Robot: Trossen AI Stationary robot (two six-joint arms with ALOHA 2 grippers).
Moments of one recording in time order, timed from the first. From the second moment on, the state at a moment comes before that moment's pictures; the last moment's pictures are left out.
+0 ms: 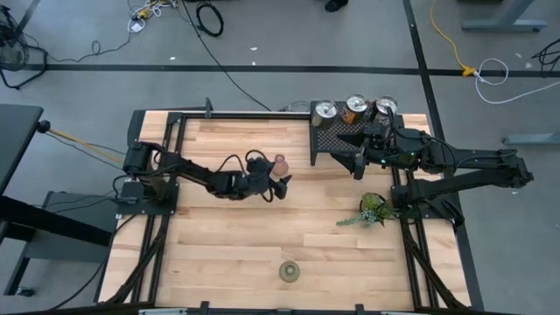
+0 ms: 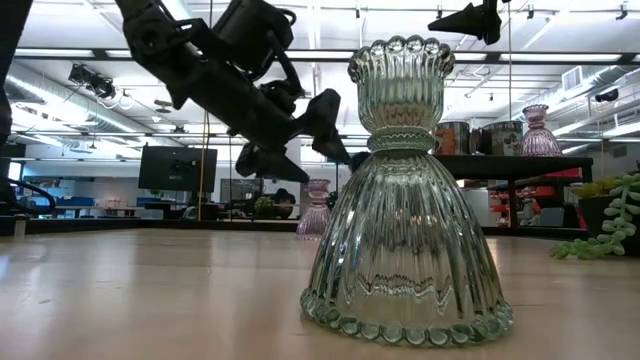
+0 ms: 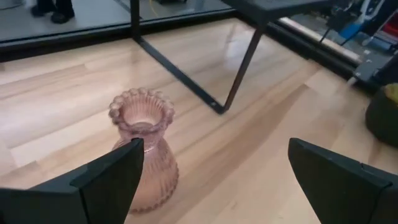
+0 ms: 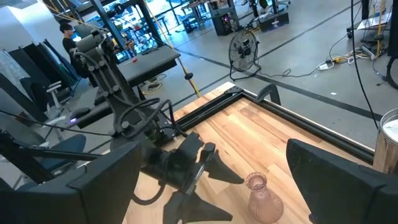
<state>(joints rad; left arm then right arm) -0.05 1.79 0.82 0.47 -0.66 -0.61 -0.04 0.85 0.87 -0.20 0.27 0.43</state>
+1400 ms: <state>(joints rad) 0.24 1.87 0.82 0.63 -0.18 -0.49 -0.04 0.85 0.87 -0.19 0.27 0.43</state>
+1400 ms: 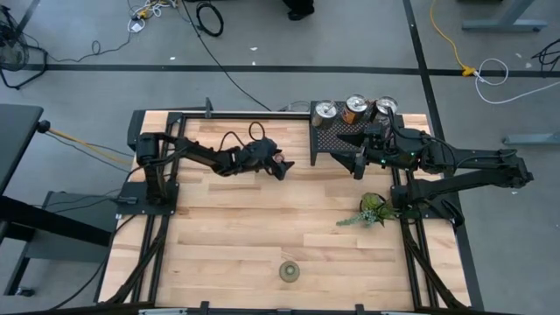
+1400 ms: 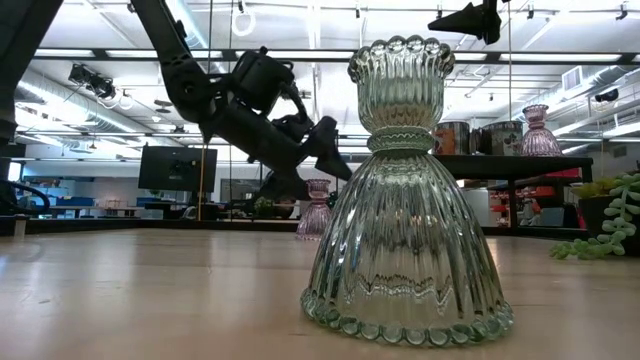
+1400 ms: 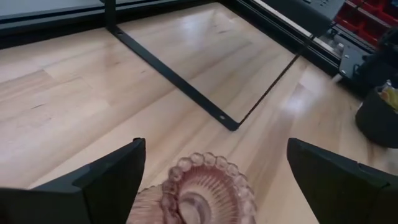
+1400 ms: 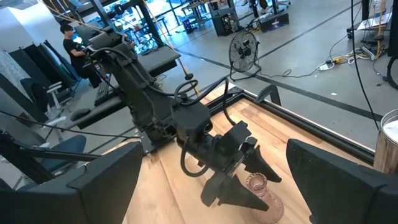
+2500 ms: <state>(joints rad) 0.25 1.87 0.82 0.61 -0.07 -0.46 -0.04 0.85 0.87 -0.19 0.27 0.43</state>
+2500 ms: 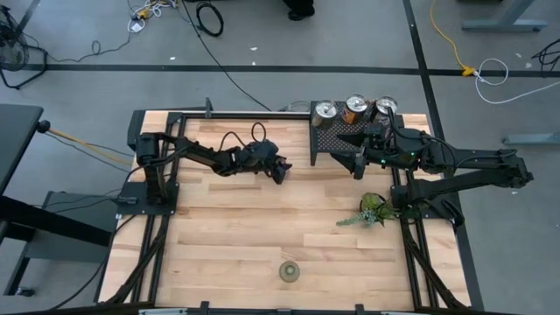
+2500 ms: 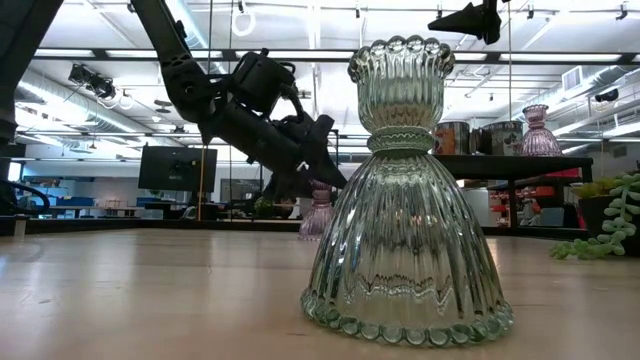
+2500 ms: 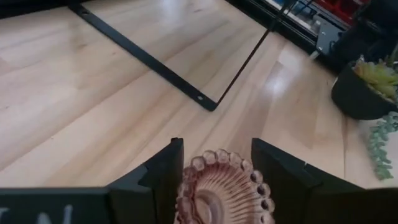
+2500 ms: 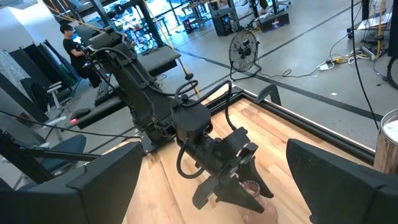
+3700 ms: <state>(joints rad) 0.25 1.54 0.83 0.76 0.20 -0.38 -0.04 0.99 0.87 0.02 -0.04 0.59</state>
